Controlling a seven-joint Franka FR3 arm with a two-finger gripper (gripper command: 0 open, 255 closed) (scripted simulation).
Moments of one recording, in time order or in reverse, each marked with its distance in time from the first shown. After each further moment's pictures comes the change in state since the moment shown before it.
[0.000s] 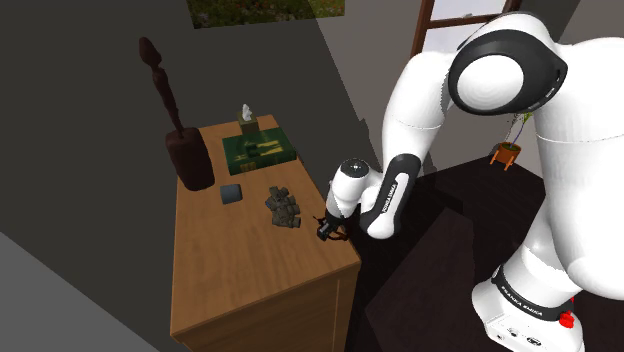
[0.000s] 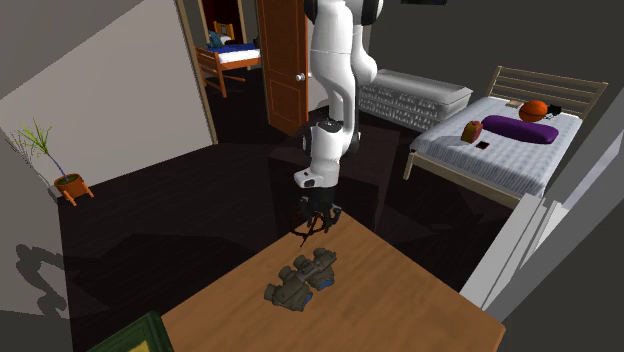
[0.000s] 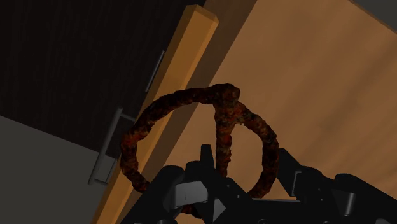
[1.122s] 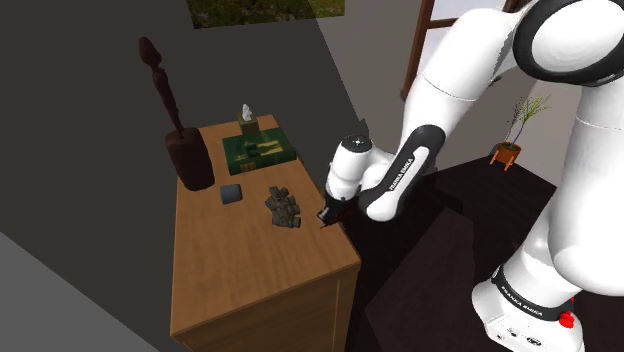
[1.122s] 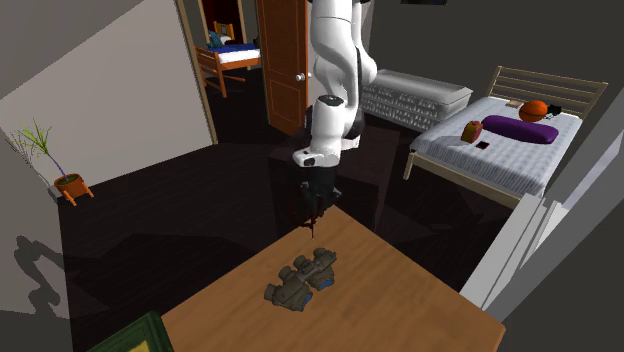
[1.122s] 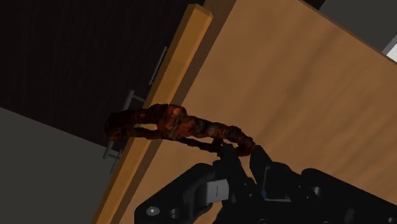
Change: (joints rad) arm -0.158 -0.228 0.171 -0.065 0.058 -0.174 -0.079
